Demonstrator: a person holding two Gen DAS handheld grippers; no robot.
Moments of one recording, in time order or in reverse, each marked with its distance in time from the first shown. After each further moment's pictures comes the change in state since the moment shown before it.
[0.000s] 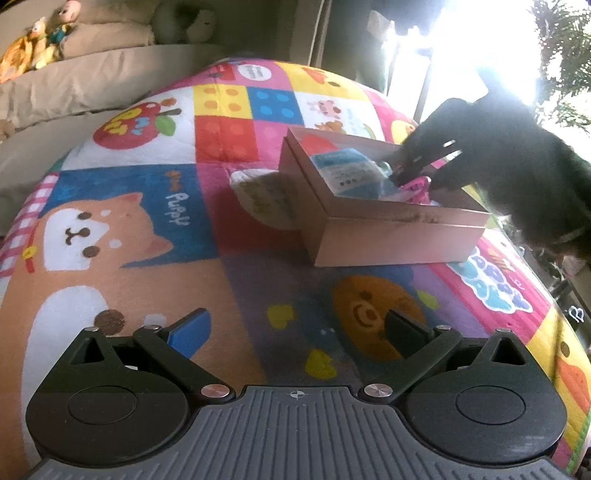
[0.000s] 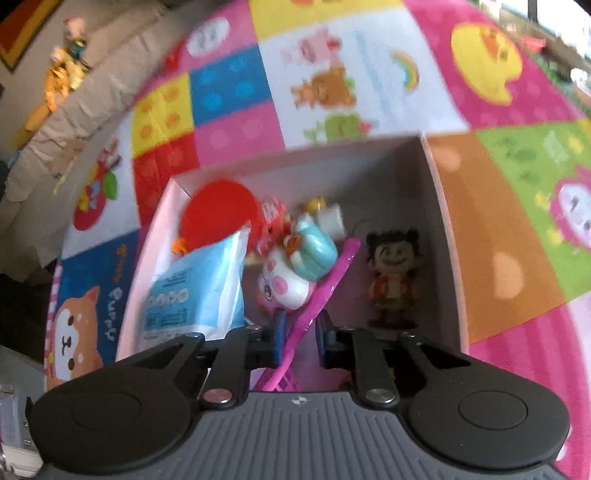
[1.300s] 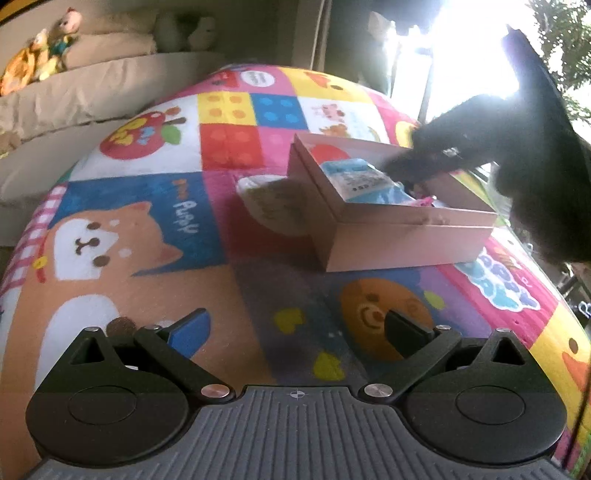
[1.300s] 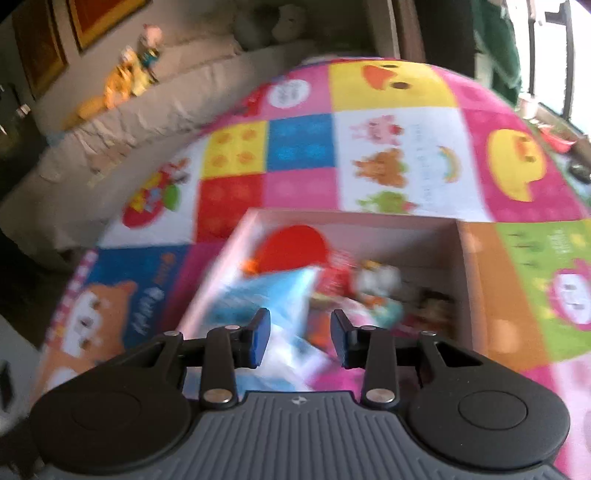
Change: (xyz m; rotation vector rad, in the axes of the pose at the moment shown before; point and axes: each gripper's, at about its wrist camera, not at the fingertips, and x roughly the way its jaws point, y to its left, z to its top) left arm -0.002 0.000 0.002 0.029 -0.013 0.021; right arm -0.026 0.038 -0.032 -0.226 -0.149 -0.057
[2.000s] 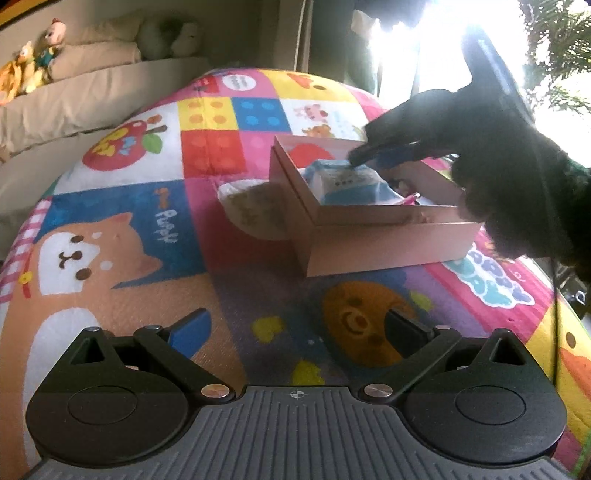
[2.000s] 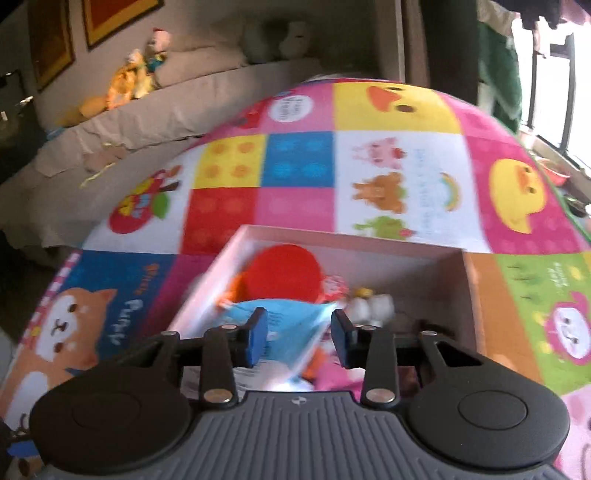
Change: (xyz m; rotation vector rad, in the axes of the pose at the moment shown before) left arm 0.005 -0.013 0.001 0.050 -0.006 -0.020; right arm 0.018 0.004 0.007 -0.026 -0.114 -0.016
